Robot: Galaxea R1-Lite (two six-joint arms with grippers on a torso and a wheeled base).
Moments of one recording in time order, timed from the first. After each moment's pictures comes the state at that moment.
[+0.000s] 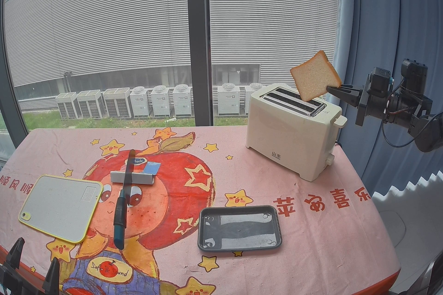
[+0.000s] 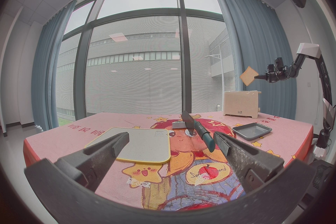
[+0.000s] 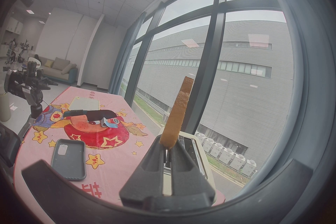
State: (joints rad) left arm -0.01 0.02 -0.02 0.00 -0.02 0.01; right arm 0.07 1.82 -1.02 -0.70 0.76 -0.35
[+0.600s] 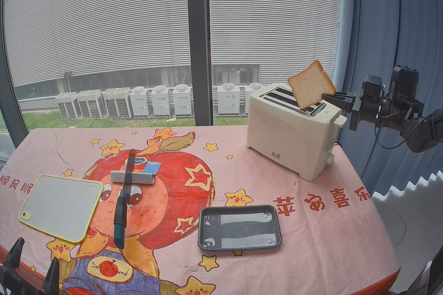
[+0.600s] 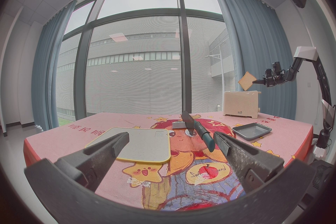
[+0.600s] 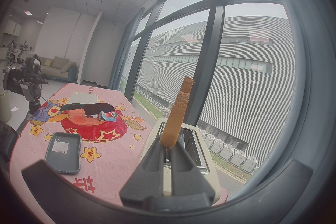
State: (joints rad) left arm -0.01 0.02 -0.02 0.00 -0.02 0.01; right arm 0.07 1.90 -1.05 -0.70 0.76 -0.37
